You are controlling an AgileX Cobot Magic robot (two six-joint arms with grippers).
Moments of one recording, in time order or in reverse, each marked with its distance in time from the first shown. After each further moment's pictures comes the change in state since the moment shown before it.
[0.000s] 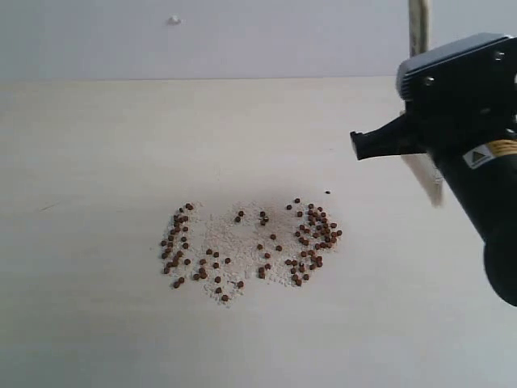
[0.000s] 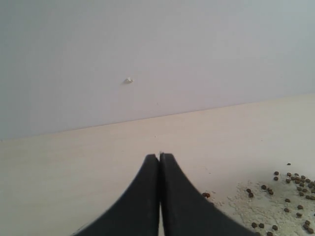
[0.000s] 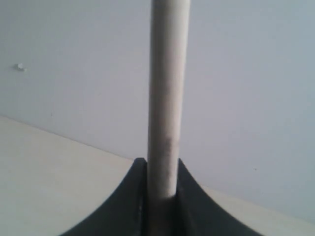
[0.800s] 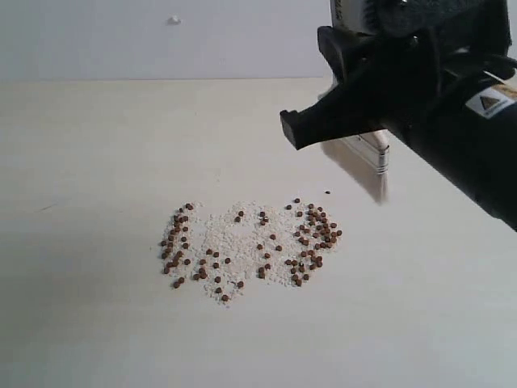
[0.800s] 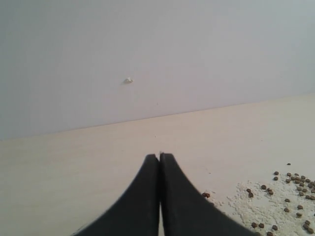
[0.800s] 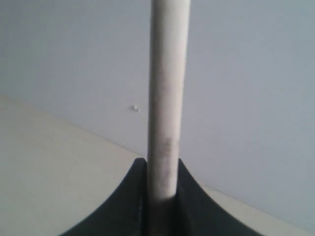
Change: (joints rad) left arm 0.000 0.000 0.000 0.000 0.000 0.000; right arm 0.276 -0.293 -0.144 0.210 0.371 -0.218
